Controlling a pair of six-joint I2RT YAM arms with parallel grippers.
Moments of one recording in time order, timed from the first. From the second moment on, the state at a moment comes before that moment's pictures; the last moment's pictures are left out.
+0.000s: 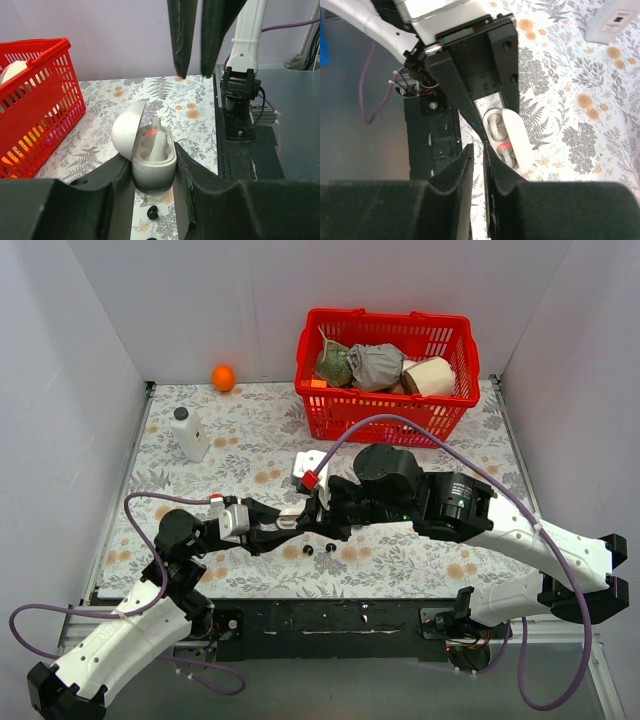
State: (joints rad) left arm -0.61 0.53 0.44 0.34 0.79 -0.01; right arm 1.29 1.28 1.59 -0.73 -0.20 -0.08
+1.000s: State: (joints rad) left arm -0.61 0.52 0.44 0.37 0.83 -0.12; right arm 1.29 1.28 1.53 -0.77 -0.06 -0.08
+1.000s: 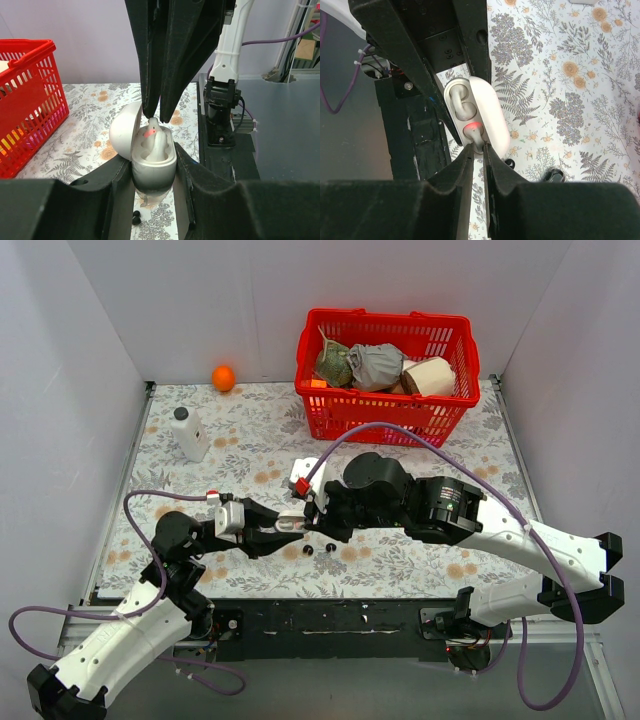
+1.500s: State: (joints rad) left arm -0.61 0.53 0.44 0.40 0.83 -0.15; right arm 1.29 1.27 1.49 -0.74 -0.06 -0.08
